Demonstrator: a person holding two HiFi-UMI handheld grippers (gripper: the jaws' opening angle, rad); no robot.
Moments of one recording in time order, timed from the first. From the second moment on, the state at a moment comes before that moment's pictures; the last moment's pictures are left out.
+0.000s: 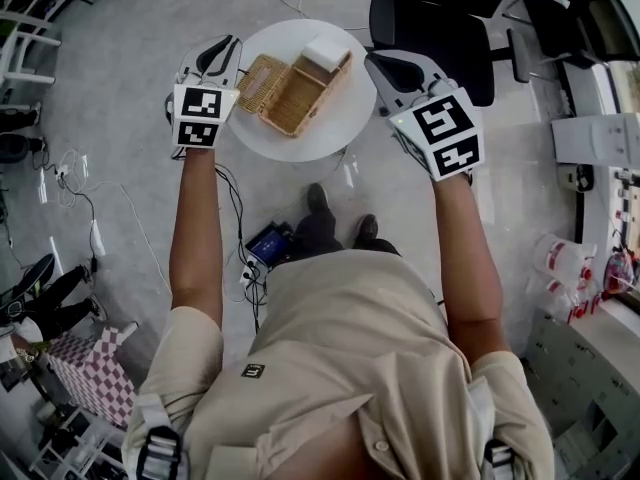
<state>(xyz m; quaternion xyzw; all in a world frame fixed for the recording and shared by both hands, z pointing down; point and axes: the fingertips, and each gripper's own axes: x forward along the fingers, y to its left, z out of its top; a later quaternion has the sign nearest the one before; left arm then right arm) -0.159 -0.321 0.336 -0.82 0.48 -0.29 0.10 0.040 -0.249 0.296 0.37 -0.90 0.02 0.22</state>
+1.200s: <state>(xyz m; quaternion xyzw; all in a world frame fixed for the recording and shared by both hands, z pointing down) -0.056 -0.110 0.115 -0.91 0.40 -0.07 0.12 0.018 -0.111 0.150 0.29 -0.95 -0.07 0.12</state>
